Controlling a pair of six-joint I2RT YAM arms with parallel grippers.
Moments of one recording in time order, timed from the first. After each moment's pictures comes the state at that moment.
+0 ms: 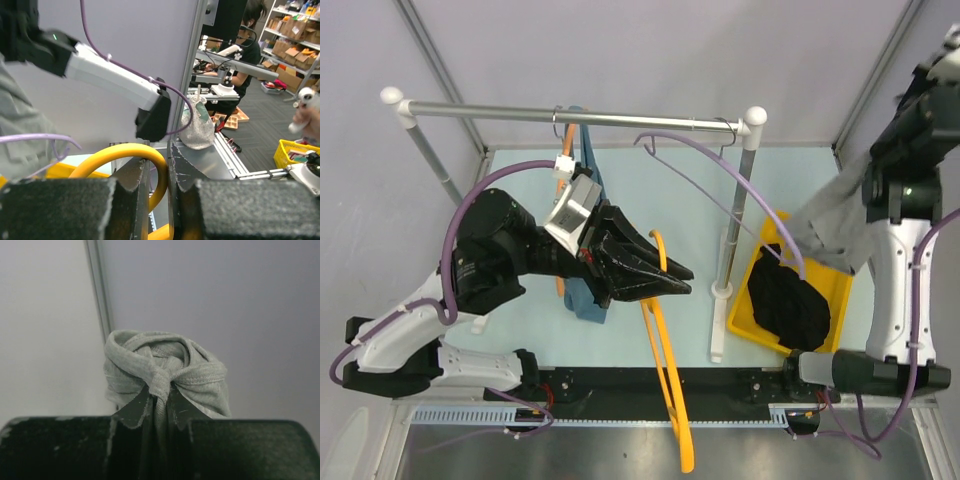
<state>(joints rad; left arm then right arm) -1.24 1.14 1.67 -0.25 0.53 -0.28 -0.09 1.33 1.85 -0.14 0.62 -0.23</state>
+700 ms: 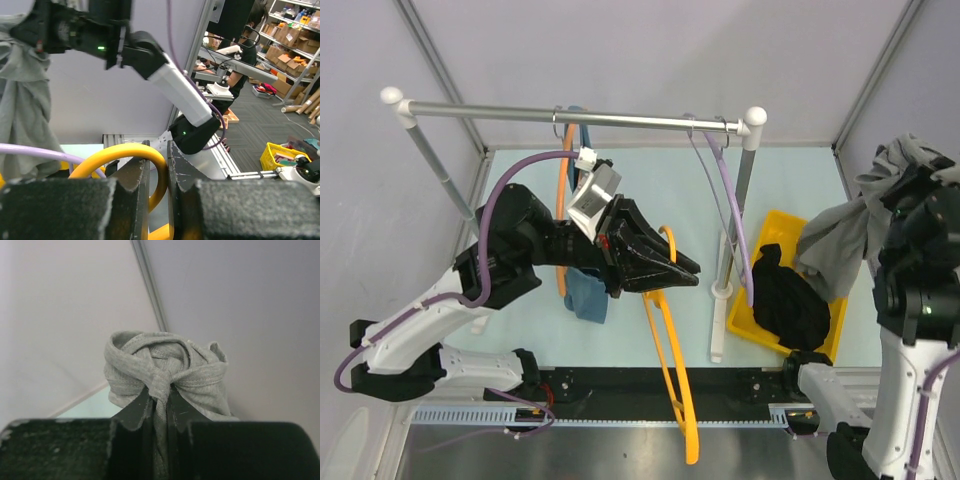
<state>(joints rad) -1.16 1.15 1.61 -0.18 0.59 -0.38 -0.09 0.85 1.51 -0.59 0.45 0.19</state>
